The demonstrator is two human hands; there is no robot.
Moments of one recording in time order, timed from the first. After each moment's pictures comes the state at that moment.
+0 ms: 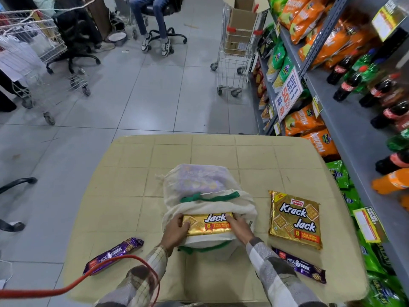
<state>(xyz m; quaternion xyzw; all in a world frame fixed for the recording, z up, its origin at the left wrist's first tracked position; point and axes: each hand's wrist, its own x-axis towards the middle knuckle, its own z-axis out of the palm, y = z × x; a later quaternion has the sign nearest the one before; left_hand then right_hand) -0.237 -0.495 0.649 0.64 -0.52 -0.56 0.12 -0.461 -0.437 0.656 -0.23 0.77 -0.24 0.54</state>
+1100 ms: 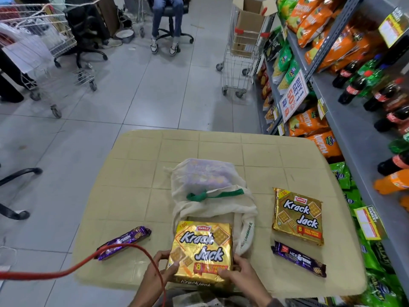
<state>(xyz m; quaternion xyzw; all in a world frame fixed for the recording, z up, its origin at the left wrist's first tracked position) -0.134 -0.369 0.668 0.61 -0.41 -0.65 0.21 -0.394 -0.309 0.723 -0.20 0.71 -0.24 0.63</state>
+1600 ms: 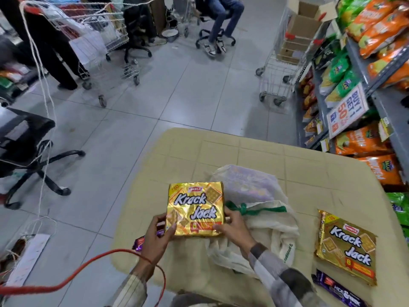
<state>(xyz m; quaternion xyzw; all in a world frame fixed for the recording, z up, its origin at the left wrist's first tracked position) -0.057 -0.455 0.711 0.65 -0.42 -0.53 0.36 -0.299 -0.474 0.736 -0.41 0.66 -0.25 0.58</state>
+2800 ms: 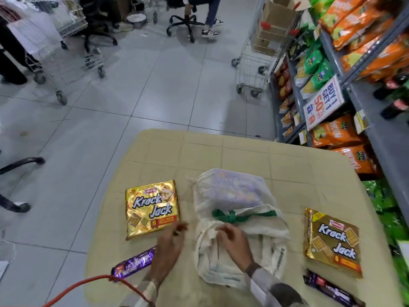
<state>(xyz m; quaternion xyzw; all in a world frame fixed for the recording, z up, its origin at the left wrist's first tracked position) -0.110 -0.512 0.653 0.58 -0.64 -0.41 0.29 -0.329 -0.477 0.650 -0.43 0.74 -0.27 0.44</state>
